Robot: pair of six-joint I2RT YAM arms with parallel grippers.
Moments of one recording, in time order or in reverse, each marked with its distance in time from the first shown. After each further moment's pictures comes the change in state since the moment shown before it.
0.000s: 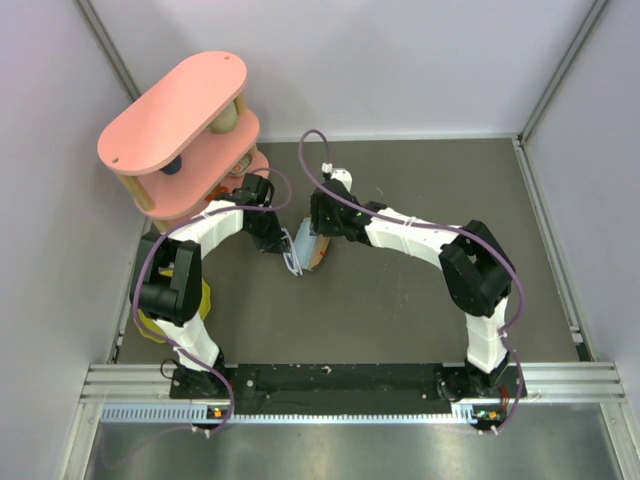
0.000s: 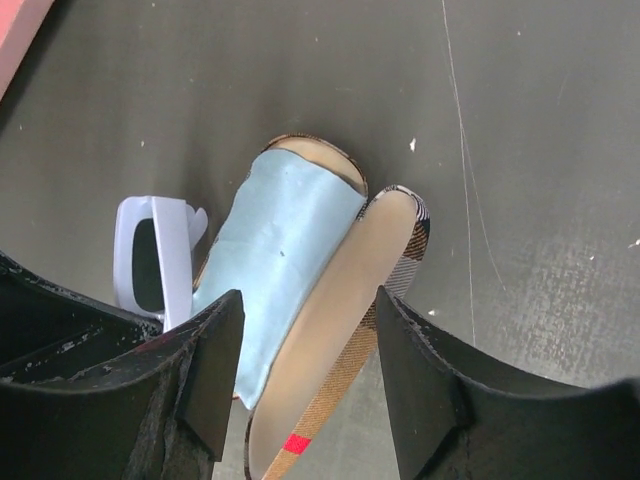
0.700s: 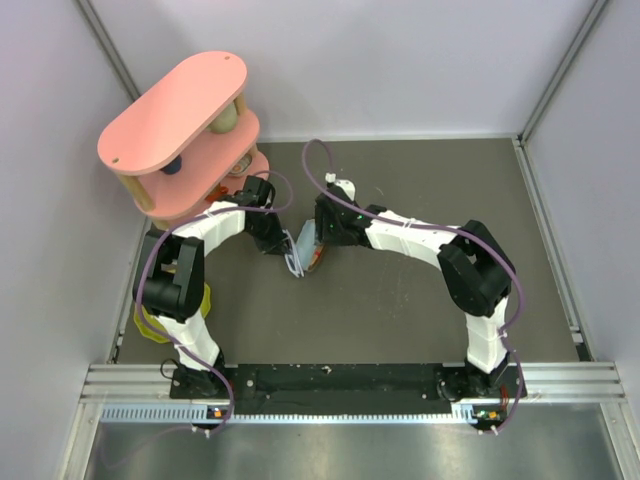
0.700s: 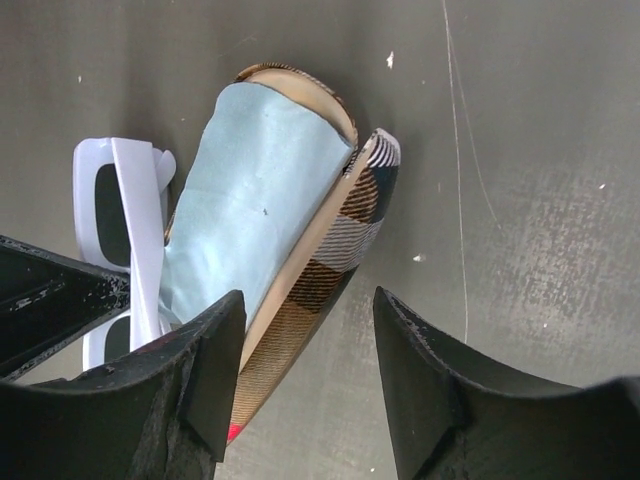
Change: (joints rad) left arm 0.000 0.029 -0.014 0.034 0.019 0.003; right arm -0.006 0.002 -0.027 -0.092 -0.032 0.045
